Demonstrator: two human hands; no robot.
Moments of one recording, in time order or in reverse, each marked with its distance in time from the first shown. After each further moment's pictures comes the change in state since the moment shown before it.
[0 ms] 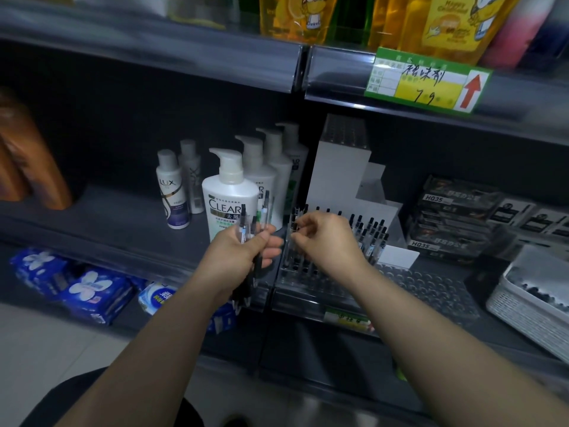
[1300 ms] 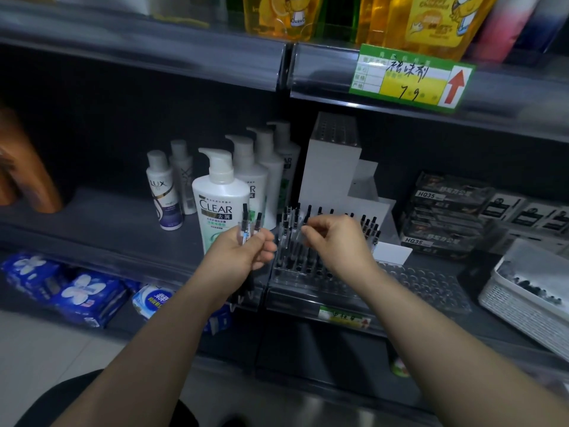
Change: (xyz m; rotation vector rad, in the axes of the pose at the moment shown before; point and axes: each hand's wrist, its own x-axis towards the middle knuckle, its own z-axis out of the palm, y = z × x) left_hand 0.000 -0.003 0.006 0.147 -0.050 0.063; right_hand -0.009 0.020 -0.014 0.035 0.085 -0.025
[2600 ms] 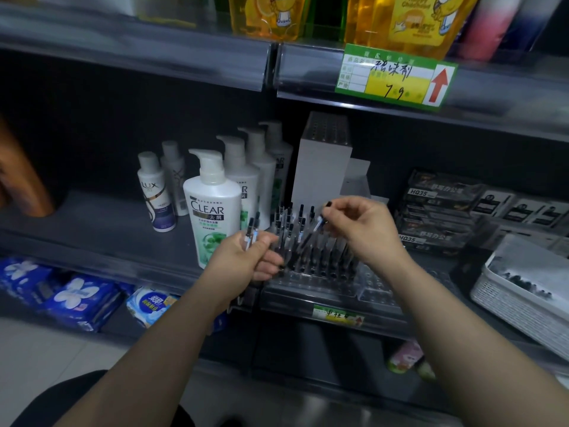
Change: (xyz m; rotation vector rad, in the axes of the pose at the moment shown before) left_hand 0.000 -0.004 0.013 0.031 -0.051 -0.040; right_hand -0.004 -0.001 -0.045 0.468 0.071 0.184
